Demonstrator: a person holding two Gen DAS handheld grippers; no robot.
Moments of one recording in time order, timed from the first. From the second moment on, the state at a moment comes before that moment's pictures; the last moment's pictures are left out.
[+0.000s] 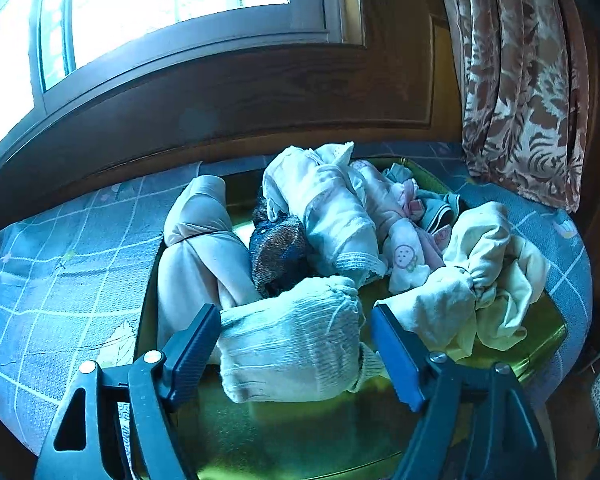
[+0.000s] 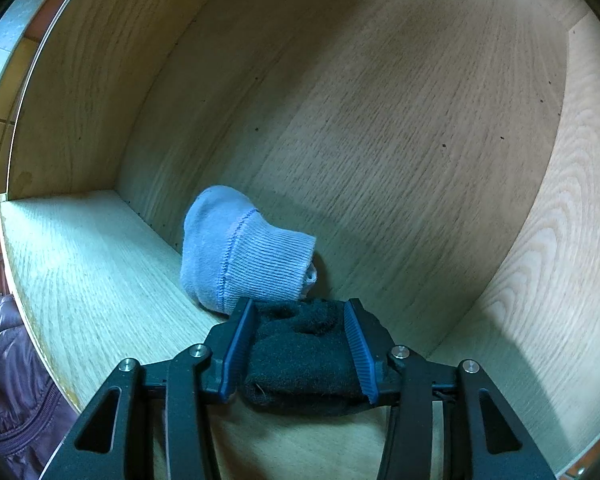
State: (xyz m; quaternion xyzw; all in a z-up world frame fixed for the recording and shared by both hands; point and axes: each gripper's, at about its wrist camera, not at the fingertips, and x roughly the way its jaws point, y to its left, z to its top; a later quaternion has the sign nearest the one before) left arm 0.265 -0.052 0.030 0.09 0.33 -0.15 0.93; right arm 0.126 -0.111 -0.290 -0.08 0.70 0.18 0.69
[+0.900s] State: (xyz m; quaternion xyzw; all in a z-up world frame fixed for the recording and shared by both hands) left arm 0.192 -0.017 0.059 0.07 0.26 -0.13 0.95; right arm 0.115 -0.111 -0.281 -0.08 0.69 0.18 0.70
